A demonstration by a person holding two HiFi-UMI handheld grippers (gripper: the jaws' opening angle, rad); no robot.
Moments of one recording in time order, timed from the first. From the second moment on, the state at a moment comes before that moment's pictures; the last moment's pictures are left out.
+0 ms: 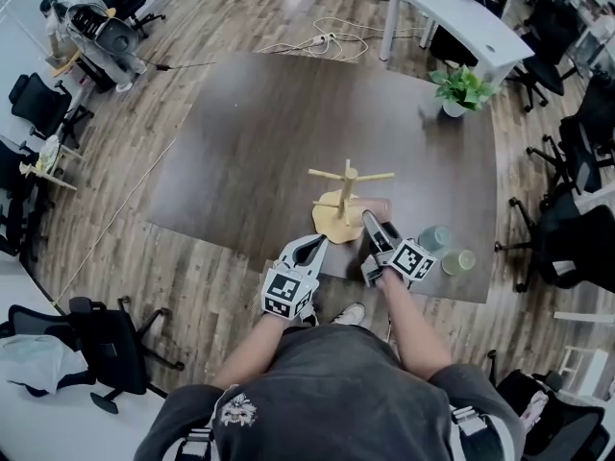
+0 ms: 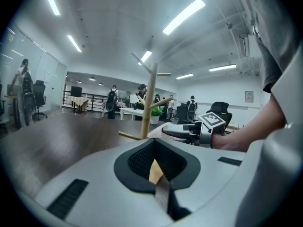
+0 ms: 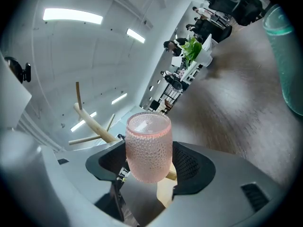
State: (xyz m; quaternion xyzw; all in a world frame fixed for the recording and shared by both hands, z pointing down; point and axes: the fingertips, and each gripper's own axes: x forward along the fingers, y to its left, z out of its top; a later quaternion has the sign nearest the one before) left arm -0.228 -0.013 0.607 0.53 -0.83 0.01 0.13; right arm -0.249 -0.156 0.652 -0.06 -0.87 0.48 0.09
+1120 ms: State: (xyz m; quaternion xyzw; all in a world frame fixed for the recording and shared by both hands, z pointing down) left arm -0.230 -0.030 0.596 0.58 -0.81 0.00 0.12; right arm -0.215 -0.168 0.648 0.00 -0.91 0.42 0.08
